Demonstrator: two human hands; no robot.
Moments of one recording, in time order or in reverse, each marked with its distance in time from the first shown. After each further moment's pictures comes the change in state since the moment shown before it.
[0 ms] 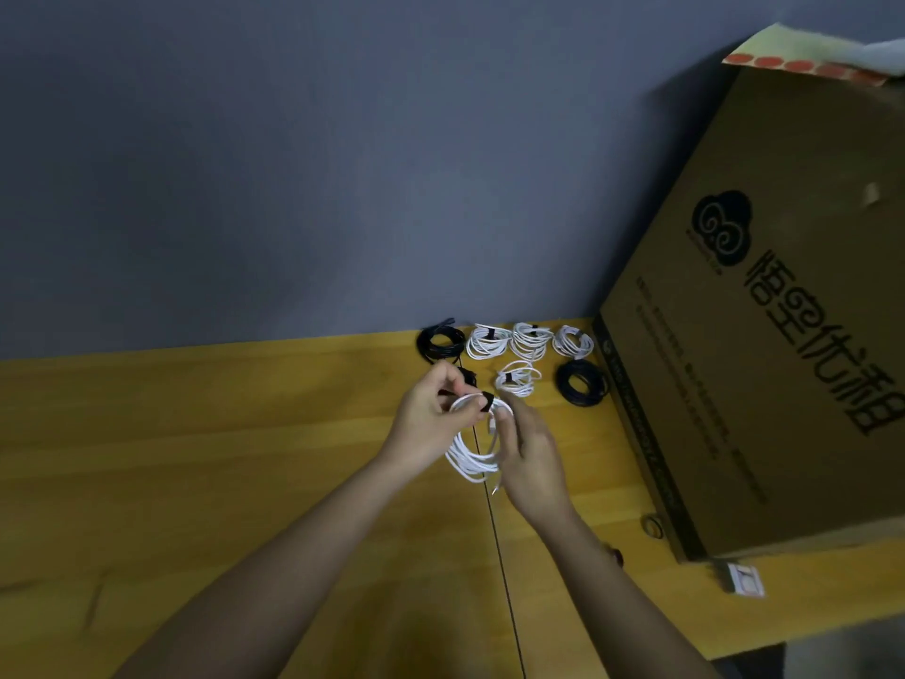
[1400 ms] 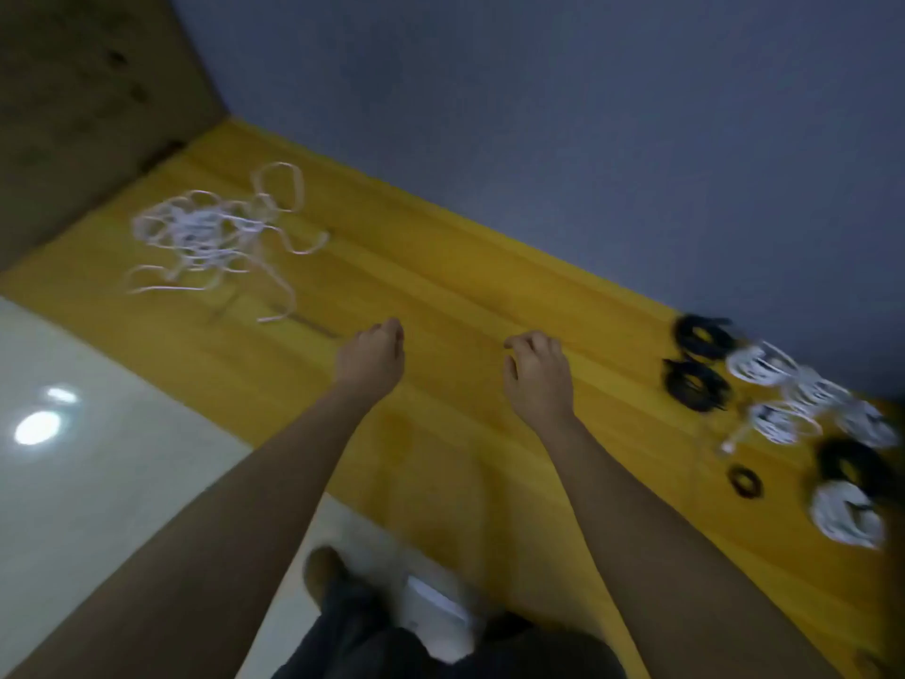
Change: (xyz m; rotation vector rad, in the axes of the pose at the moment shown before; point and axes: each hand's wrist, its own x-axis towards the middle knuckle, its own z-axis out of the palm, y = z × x) left_hand -0.183 -0.083 -0.286 1.049 0.489 -0.496; right_hand -0.031 -0.064 0.246 -0.618 -0.523 -0.532
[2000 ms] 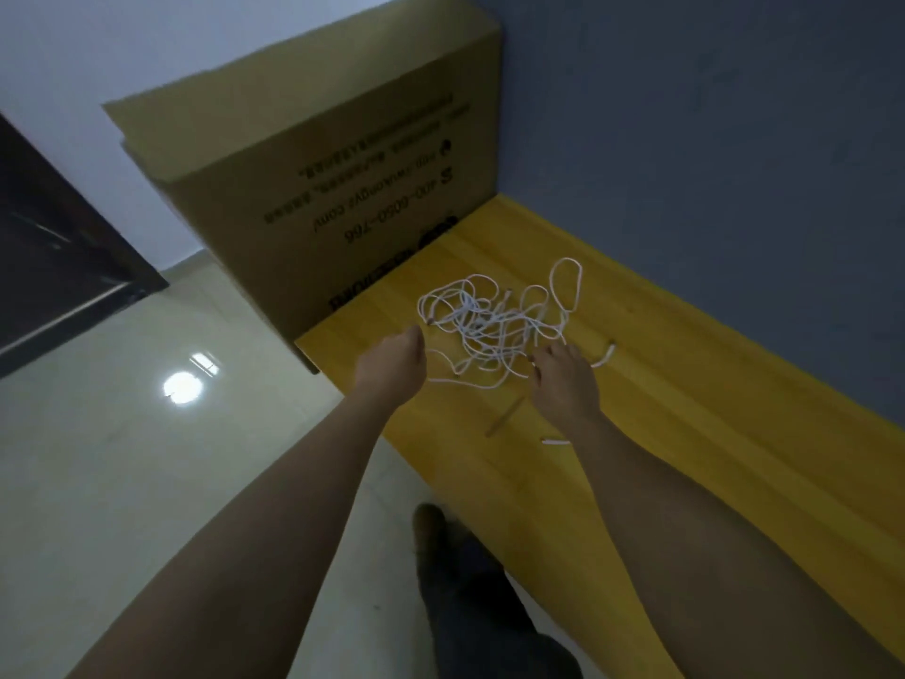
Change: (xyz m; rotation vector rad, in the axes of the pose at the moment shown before) left_hand 0.066 -0.402 -0.202 0.036 0.107 -0.280; right_hand 0.210 -0.397 0.174 -0.109 -0.190 -0.294
